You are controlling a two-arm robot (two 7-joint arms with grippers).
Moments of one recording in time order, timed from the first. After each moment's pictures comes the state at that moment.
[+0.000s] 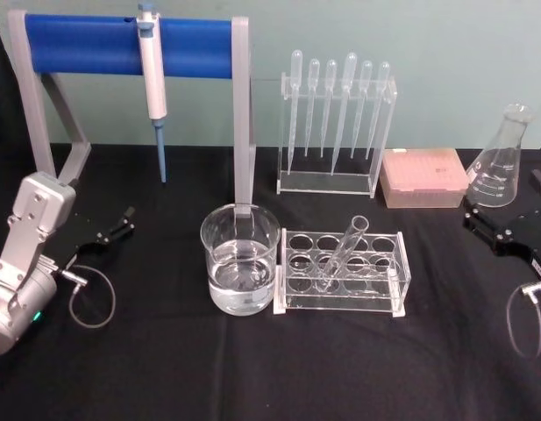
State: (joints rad) left arm -0.20 0.60 0.45 -1.41 -0.25 -0.12 0.03; right arm -0.13 0.53 -0.11 -1.81 0.22 -0.05 0.02
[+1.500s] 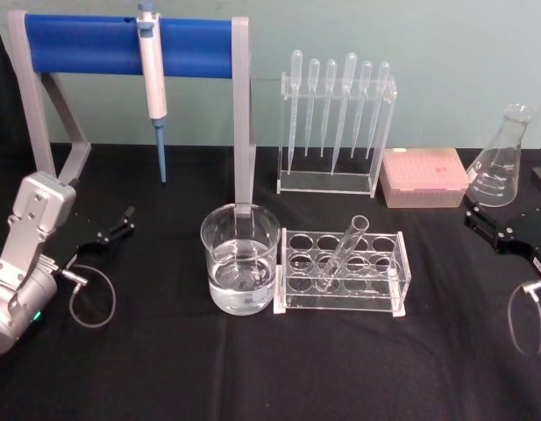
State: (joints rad) left arm -0.20 0.60 0.45 -1.41 -0.25 -0.12 0.03; right arm -0.13 0.54 -0.11 -1.82 0.22 -0.04 0.01
